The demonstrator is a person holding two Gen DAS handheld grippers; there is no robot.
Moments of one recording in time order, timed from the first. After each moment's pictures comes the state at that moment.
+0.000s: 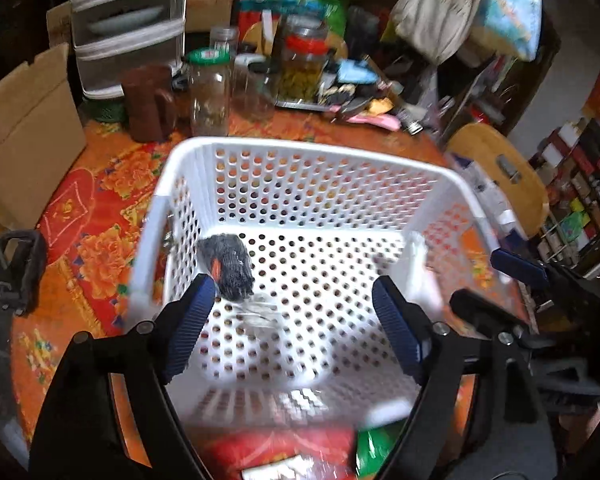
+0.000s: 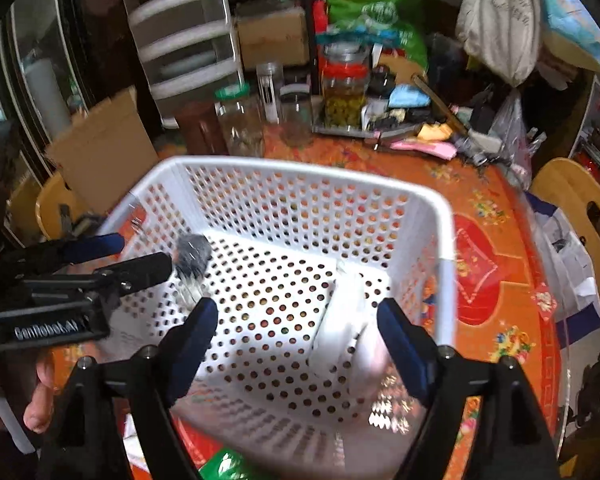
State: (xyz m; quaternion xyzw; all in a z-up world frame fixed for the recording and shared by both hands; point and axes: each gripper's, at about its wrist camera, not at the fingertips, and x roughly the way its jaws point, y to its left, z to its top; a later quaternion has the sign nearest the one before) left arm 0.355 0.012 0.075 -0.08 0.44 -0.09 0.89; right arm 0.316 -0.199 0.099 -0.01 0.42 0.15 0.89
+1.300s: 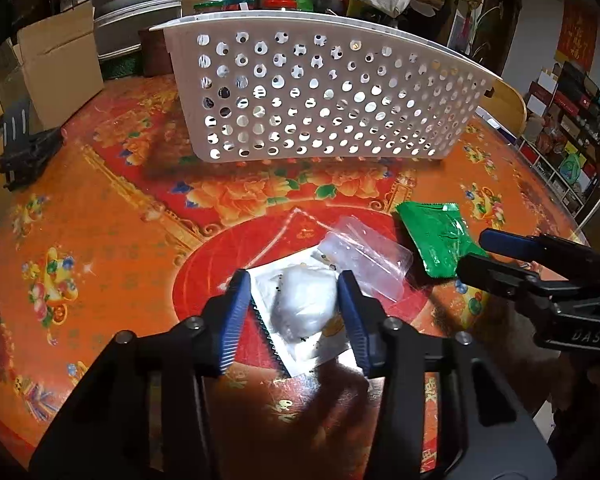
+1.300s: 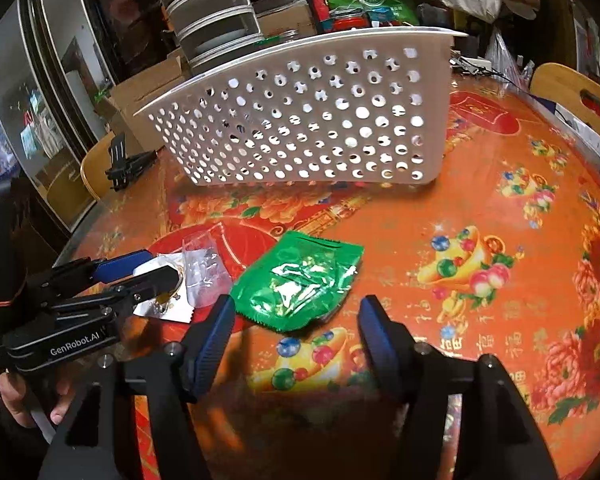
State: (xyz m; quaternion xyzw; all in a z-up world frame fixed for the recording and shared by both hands) left arm 0.173 0.009 -0.057 -0.02 0.42 -0.10 0.90; right arm 0.157 -0.190 -0.034 0.04 0.43 0.18 0.88
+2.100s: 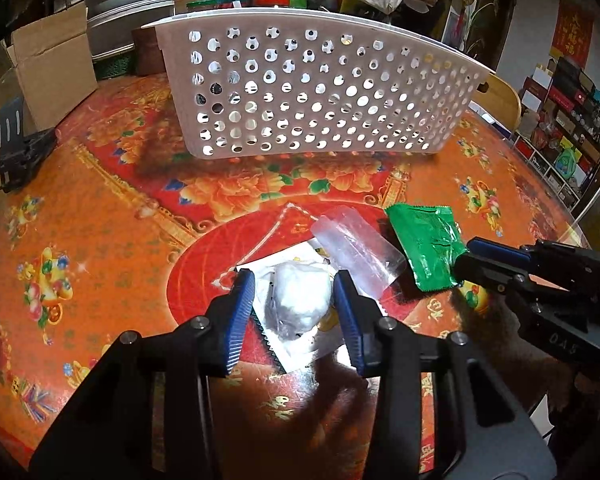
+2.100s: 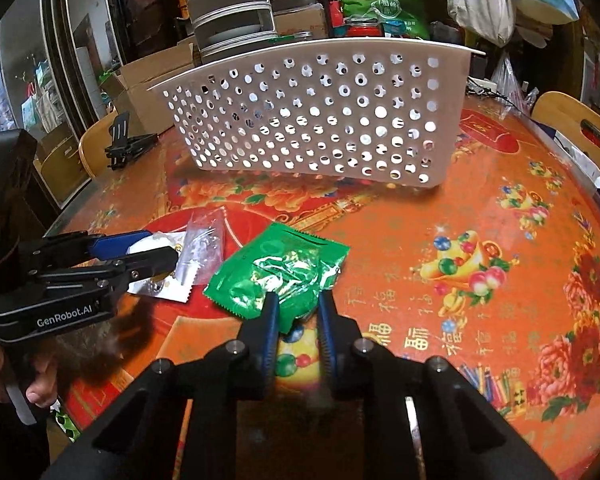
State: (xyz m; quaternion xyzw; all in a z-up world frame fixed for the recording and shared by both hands) left arm 0.171 0.008 -0.059 -0.01 0.42 -0.11 0.90; right arm 0.136 -0.184 -0.038 0.00 0.41 0.18 0.89
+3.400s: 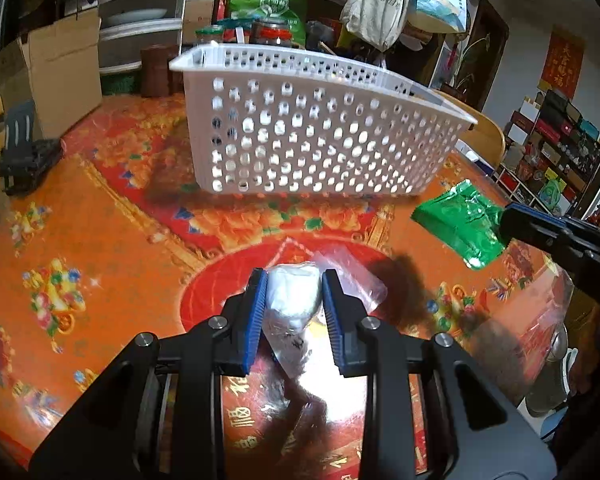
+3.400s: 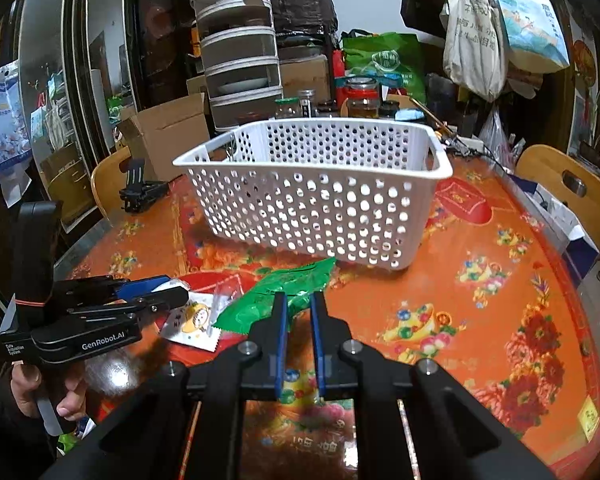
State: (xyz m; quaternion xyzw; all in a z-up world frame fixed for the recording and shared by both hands) left arm 0.156 0.030 -0.032 -0.05 0.36 -0.13 0.92; right arm 0.118 -0.188 0.041 -0.02 0.34 0.17 0.93
